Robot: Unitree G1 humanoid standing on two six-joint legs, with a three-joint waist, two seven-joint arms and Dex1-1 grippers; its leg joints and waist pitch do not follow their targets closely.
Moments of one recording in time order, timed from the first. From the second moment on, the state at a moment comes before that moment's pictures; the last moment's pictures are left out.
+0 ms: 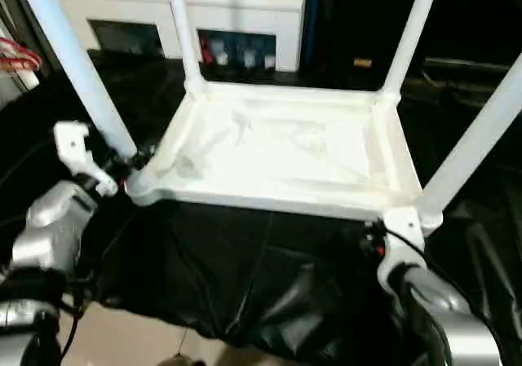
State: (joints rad) left arm -0.52 0.30 0.23 0.62 -0.40 0.03 -0.76; right arm 0.06 -0.41 -0.09 -0.15 0.30 0.62 0.23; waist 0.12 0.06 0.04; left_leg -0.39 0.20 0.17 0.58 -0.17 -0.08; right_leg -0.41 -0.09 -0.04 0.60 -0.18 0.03
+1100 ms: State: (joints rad) left arm -0.30 0.34 -0.09 -0.04 -0.72 0.71 -1.27; right arm -0.19 -0.31 0.02 0.22 0.18 0.42 0.37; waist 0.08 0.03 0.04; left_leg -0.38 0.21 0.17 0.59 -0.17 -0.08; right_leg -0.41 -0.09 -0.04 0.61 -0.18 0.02
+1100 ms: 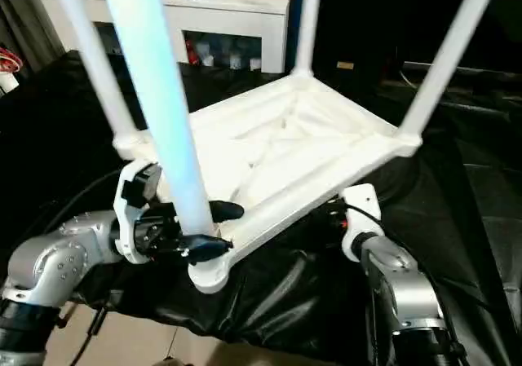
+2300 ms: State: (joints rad) left arm -0.48 0.05 -0.19 0.16 -0.50 0.48 -0.99; right arm -0.36 -0.20 0.13 0.53 0.08 0.18 0.55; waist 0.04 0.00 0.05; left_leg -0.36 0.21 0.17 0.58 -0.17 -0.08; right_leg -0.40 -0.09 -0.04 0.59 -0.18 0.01
